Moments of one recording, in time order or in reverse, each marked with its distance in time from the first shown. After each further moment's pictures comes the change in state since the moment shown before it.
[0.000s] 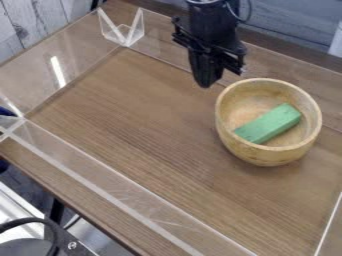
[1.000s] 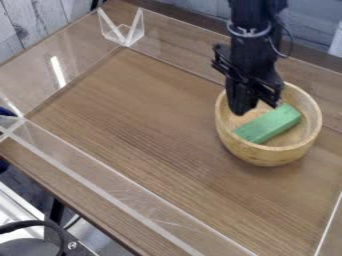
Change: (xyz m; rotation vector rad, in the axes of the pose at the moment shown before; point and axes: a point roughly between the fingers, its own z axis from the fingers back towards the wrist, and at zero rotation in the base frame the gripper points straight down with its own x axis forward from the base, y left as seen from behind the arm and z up) arm 0.015 -0.065 -0.035 -0.043 0.064 -0.203
